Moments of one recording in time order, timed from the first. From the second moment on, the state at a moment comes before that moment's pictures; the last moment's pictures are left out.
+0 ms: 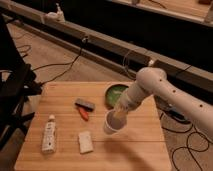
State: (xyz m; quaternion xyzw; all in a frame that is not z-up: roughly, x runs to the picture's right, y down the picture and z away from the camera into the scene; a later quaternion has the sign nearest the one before) arm 0.077 0.088 0.693 -0.36 -0.21 0.19 0.89
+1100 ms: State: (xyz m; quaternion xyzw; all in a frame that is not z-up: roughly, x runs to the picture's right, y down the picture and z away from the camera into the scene) arm 0.125 -0.016 0.731 -0.28 -0.17 0.24 0.91
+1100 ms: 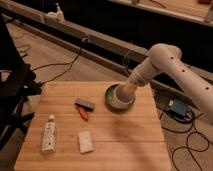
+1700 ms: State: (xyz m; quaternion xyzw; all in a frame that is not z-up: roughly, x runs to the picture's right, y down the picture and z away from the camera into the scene) arm 0.096 -0.053 0.797 -0.29 -0.15 0.23 0.92
